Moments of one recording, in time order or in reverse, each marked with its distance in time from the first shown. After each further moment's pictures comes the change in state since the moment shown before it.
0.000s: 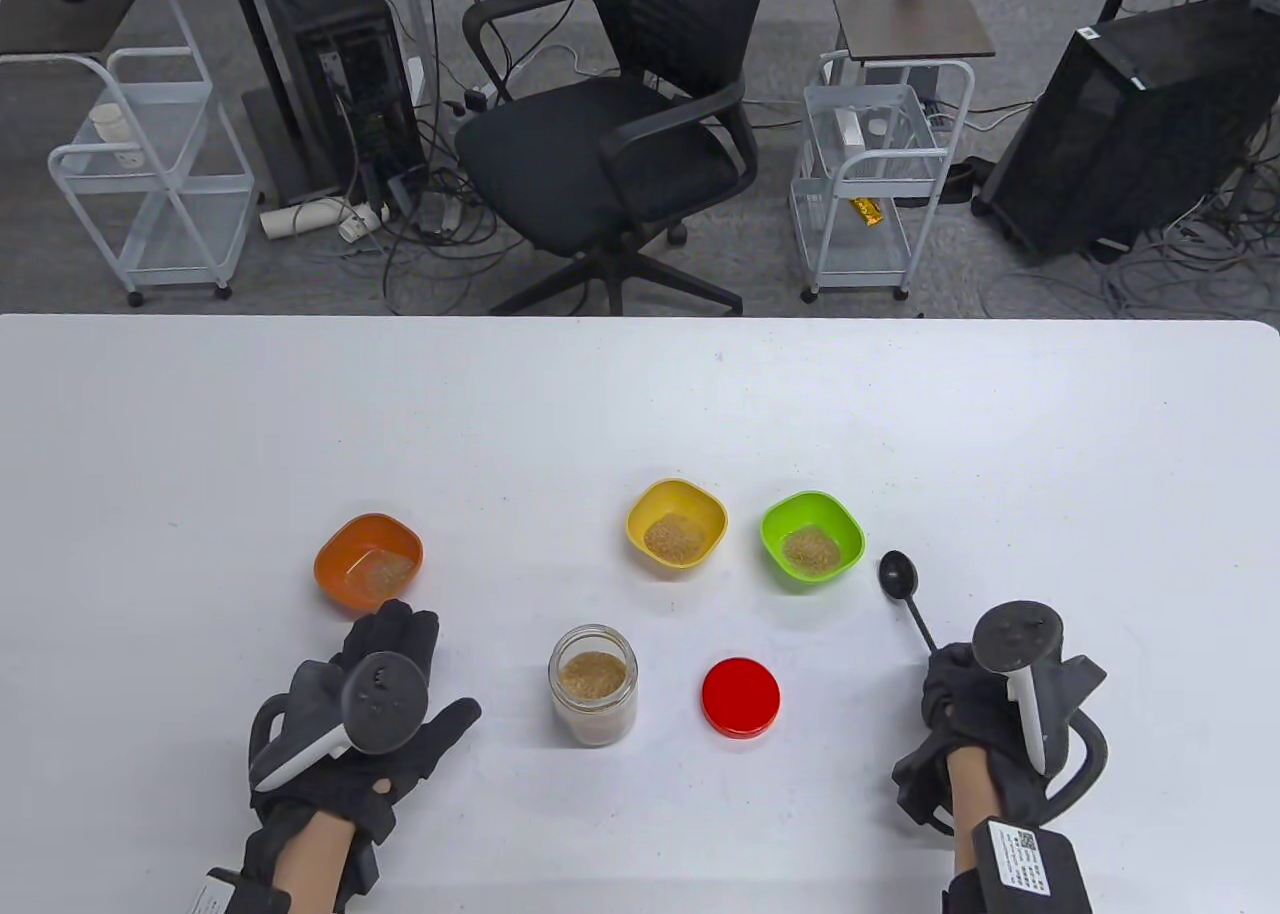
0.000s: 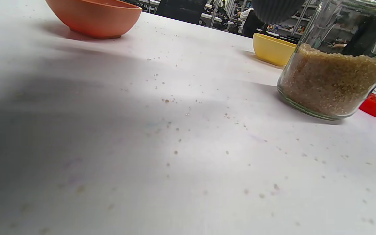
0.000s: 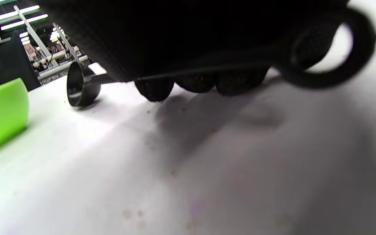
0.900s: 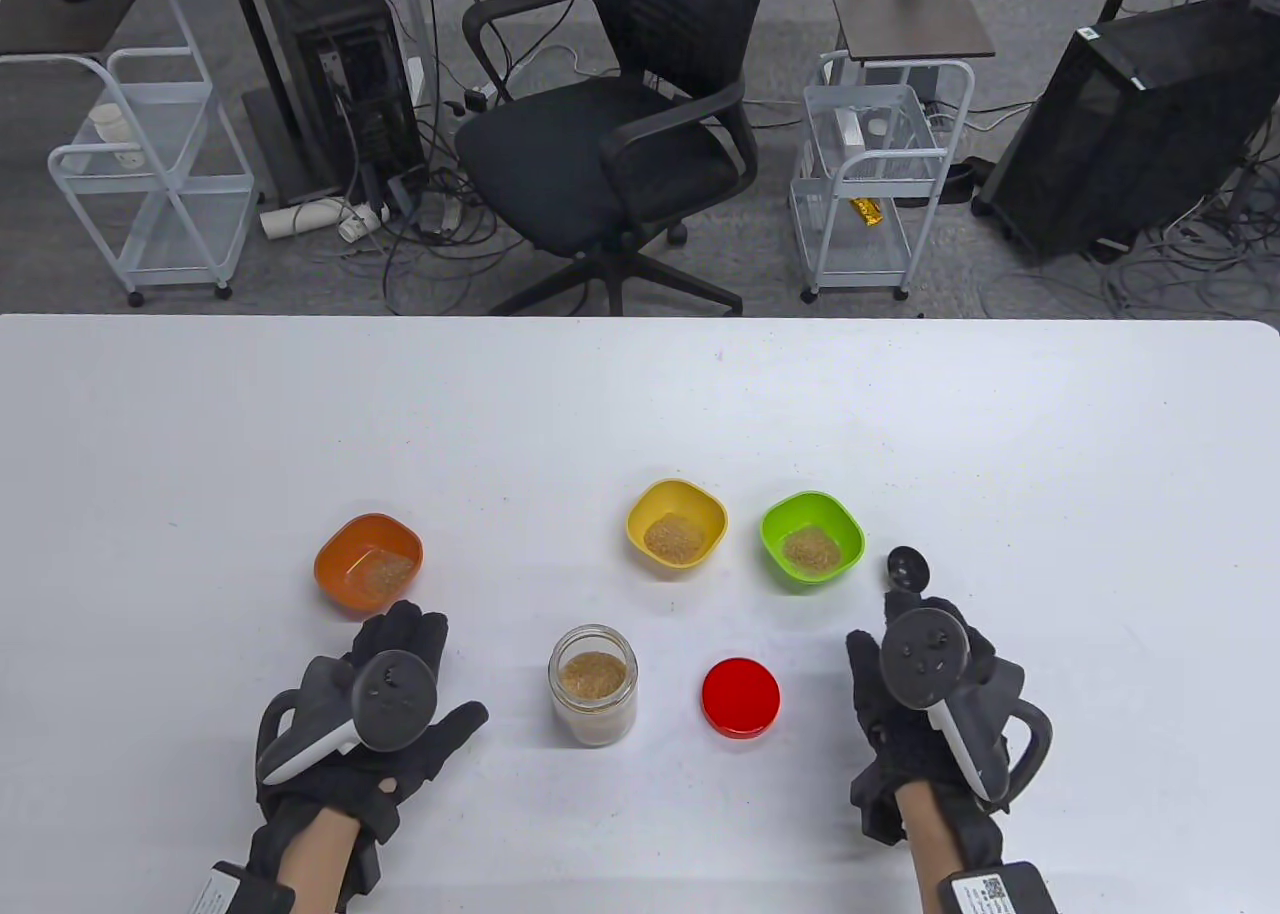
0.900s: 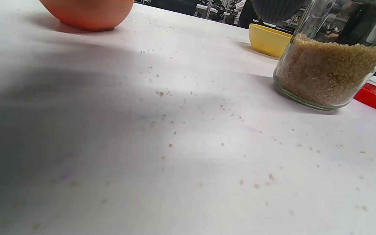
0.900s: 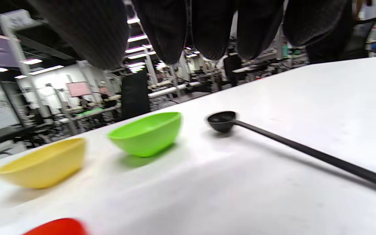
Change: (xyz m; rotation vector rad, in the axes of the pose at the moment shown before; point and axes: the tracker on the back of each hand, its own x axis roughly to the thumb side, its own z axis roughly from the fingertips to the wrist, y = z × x) left_hand 0.005 -0.001 -0.003 -0.035 -0.021 -0.018; right_hand 0.062 -0.018 0.091 -0.164 -0.477 0.059
